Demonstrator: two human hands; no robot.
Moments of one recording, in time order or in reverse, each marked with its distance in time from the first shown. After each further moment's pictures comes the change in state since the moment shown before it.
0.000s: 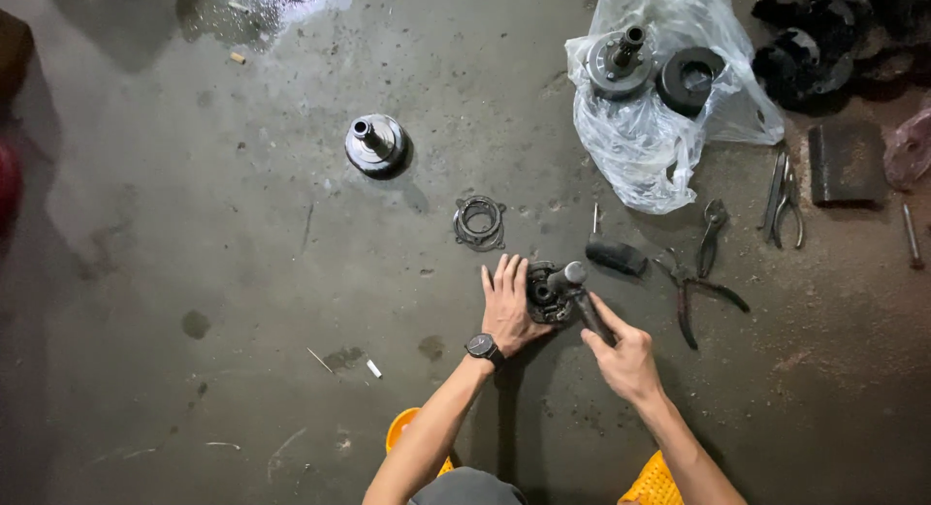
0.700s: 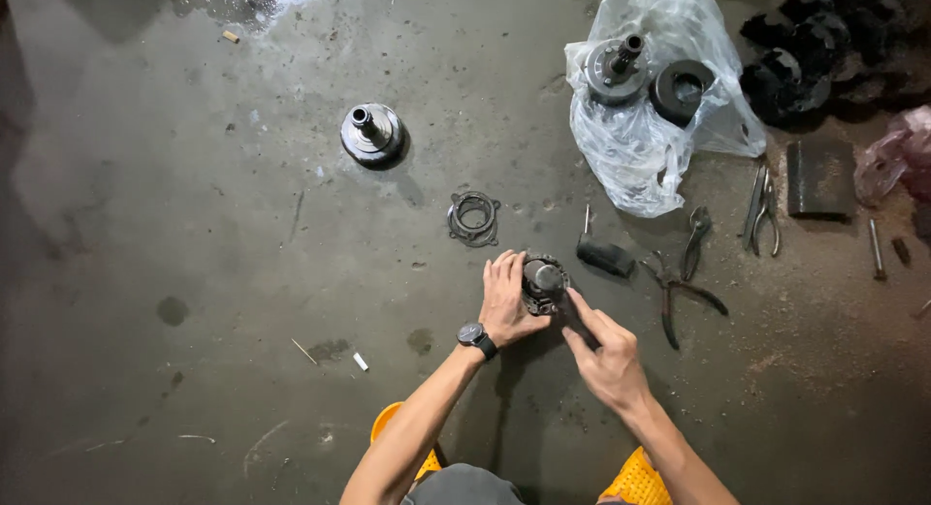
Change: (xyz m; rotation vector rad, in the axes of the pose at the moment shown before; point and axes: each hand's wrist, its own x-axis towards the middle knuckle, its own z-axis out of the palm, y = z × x) left_hand 0.011 0.007 -0.006 -0.256 0.079 -0.028; right_hand -0.020 -0.059 -0.010 -0.095 -0.006 -0.428
